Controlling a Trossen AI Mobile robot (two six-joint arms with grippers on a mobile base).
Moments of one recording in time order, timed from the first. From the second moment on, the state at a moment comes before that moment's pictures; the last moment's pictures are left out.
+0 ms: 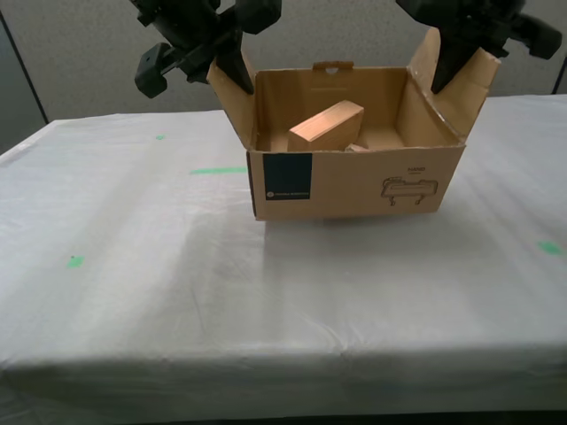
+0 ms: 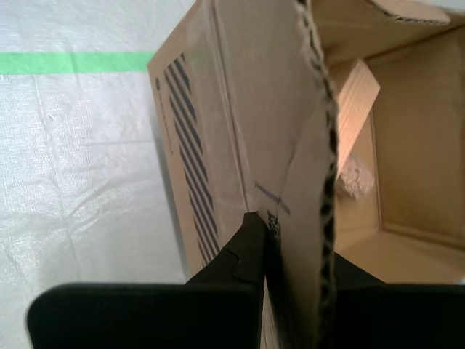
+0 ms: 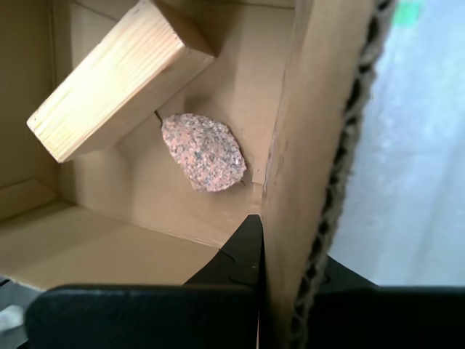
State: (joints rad) arm 0 0.28 1.64 1.23 -0.84 -0.28 0.13; arm 1 -0.60 1.63 1.12 -0.37 0.21 -0.54
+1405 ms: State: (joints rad) arm 0 0.30 1.96 1.61 -0.85 -0.25 0.18; arm 1 -0.41 2.01 1.53 -0.50 0.26 -0.32
